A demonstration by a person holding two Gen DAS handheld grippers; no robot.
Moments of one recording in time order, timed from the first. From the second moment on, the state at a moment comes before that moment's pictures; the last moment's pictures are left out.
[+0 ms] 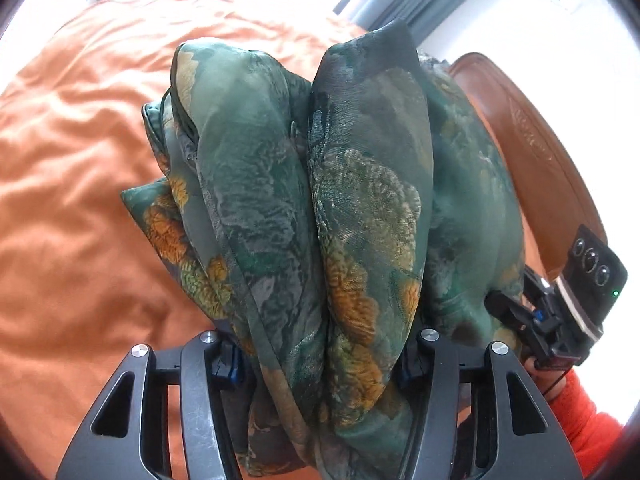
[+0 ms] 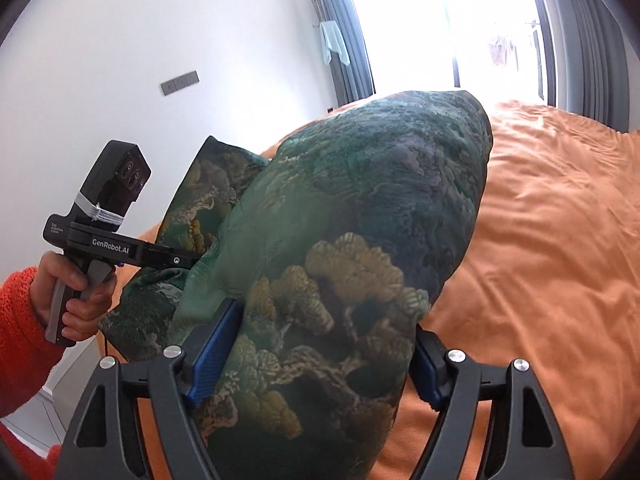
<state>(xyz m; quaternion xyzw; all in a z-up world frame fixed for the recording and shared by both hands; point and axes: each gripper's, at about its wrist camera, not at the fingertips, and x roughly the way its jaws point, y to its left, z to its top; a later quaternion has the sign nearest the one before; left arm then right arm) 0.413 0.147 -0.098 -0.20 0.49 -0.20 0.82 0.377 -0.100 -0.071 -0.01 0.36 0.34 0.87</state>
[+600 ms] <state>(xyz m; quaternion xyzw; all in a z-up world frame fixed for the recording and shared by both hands) 0.495 0.112 -0.181 -0.25 0.53 -0.18 0.79 0.508 -0.202 -0.131 0.09 0.46 0.29 0.84</state>
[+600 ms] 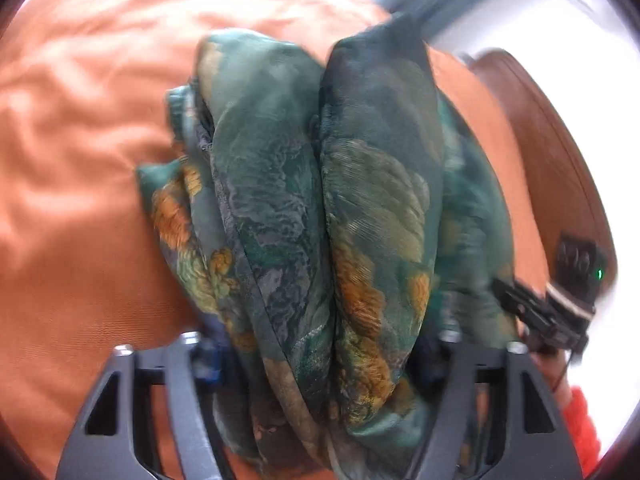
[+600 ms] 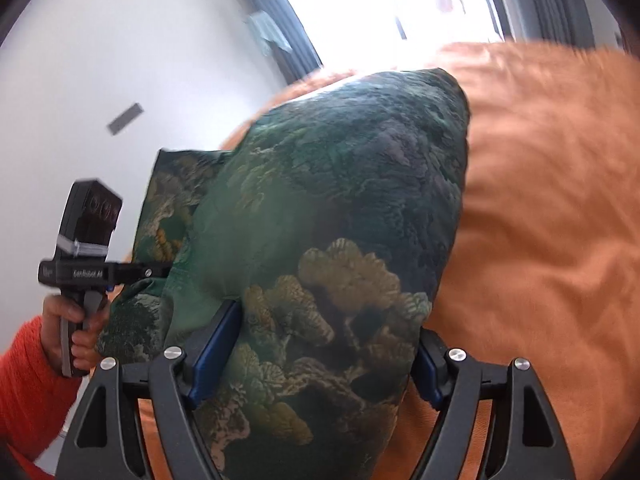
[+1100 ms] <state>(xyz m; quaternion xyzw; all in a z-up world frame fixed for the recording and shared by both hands) 0.328 0.098 -0.015 0.01 0.24 -0.04 0.97 0.392 -0.228 -0.049 0.00 0.33 0.17 0.93</state>
